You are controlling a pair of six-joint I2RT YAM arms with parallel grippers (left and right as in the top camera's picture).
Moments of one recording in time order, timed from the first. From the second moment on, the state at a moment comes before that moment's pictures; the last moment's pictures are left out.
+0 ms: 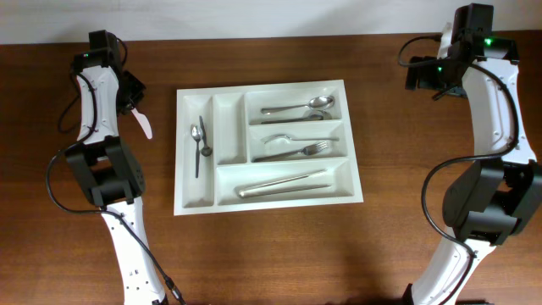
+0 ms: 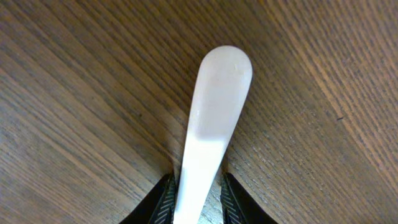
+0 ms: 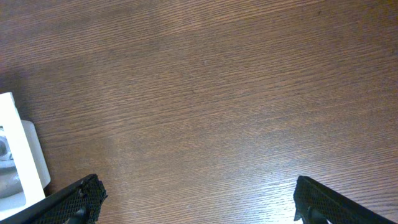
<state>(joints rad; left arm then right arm) 0.21 2.76 2.60 -1.22 -0.05 -0.64 -0.19 2.10 2.01 -1.00 -0.01 0.10</state>
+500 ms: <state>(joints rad) 0.20 2.76 2.60 -1.46 0.00 -0.64 -0.19 2.10 2.01 -1.00 -0.01 0.10</state>
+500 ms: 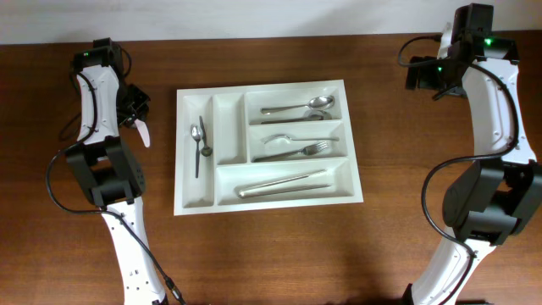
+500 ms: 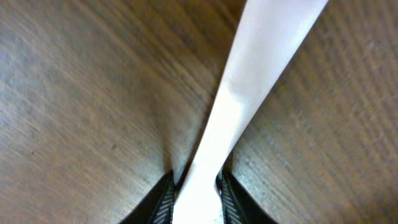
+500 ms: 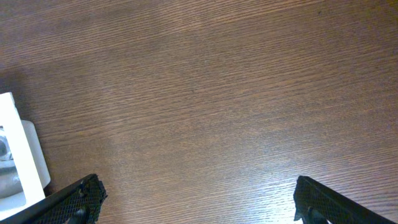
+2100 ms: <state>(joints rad) 0.29 2.94 3.13 -1.68 -0.01 -0.47 -0.19 2.10 2.01 -1.00 -0.01 0.10</state>
